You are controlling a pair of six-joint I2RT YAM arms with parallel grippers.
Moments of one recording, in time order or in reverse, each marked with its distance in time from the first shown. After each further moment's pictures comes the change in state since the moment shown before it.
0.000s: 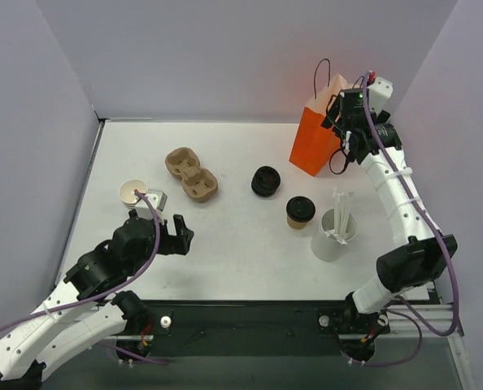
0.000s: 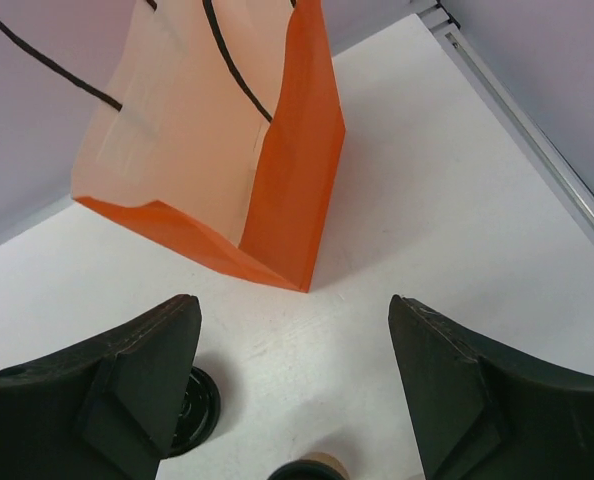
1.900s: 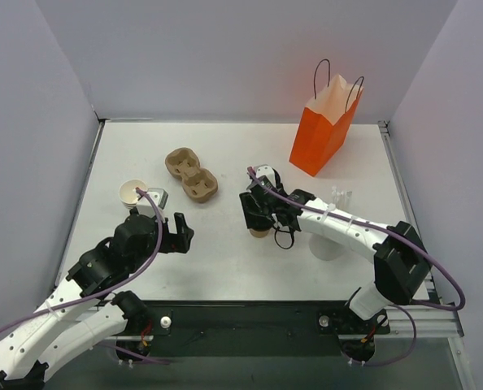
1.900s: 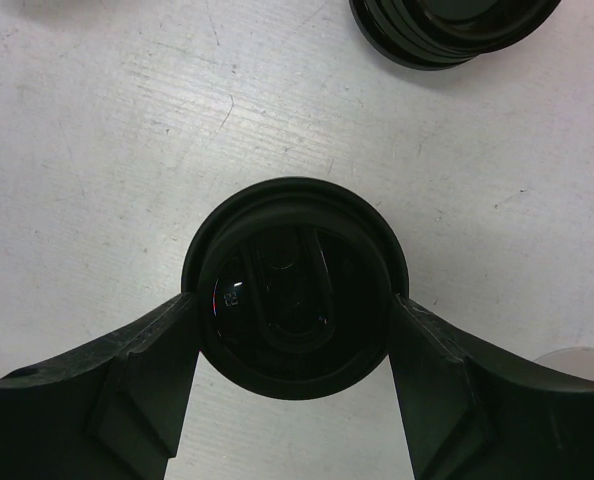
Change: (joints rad) left arm 0.039 0.027 0.002 0.010 0.033 0.014; right arm 0.583 0.004 -0.590 0.208 -0.231 -0.102
